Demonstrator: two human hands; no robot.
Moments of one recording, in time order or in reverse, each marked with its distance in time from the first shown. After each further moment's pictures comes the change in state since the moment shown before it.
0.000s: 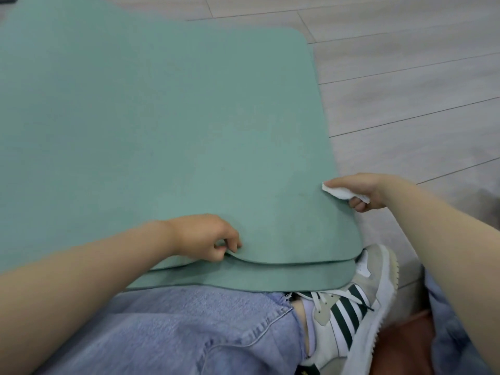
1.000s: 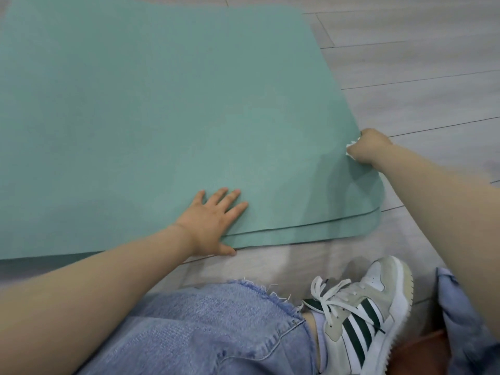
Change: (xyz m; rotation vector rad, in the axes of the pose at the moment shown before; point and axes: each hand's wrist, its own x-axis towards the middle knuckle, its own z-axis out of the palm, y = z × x) left_hand 0.011 -0.026 0.011 0.460 0.120 -0.280; right_hand 0.015 -0.092 -0.012 -0.523 0.735 -0.337
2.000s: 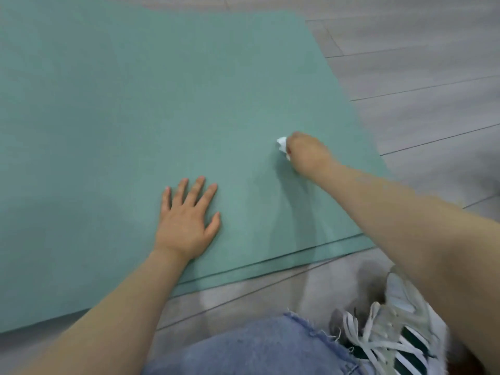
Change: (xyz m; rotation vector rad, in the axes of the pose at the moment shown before) left_hand 0.012 -0.108 0.048 -0.301 0.511 -0.381; right_hand -0.007 -0.160 0.081 -0.293 0.071 -0.575
